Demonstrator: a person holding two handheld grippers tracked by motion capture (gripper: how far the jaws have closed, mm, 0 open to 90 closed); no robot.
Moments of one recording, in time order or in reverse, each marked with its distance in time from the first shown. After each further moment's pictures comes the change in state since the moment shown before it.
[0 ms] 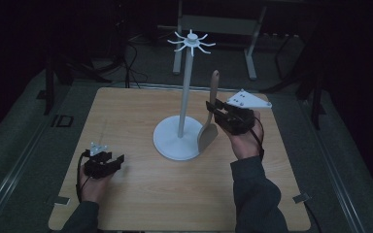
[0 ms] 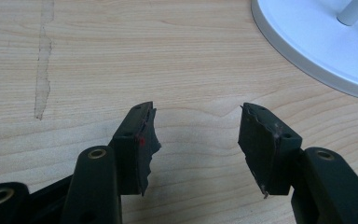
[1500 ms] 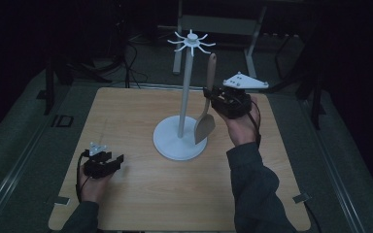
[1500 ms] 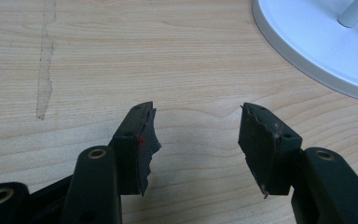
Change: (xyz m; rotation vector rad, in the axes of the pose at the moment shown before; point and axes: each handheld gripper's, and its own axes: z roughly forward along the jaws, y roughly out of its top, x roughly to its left) left arm 0.001 0.000 0.000 -0.003 0.000 -0.006; right arm -0.011 0.032 0.019 0.026 0.001 0.050
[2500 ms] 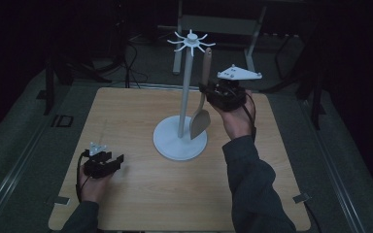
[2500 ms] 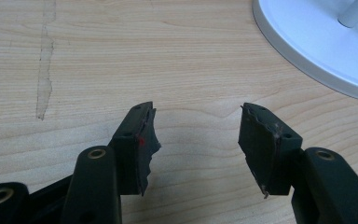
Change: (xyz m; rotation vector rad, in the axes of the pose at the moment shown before) left arm 0.000 0.000 0.000 0.000 0.001 0.000; right arm -0.001 0.014 0.015 0.027 0.008 0.008
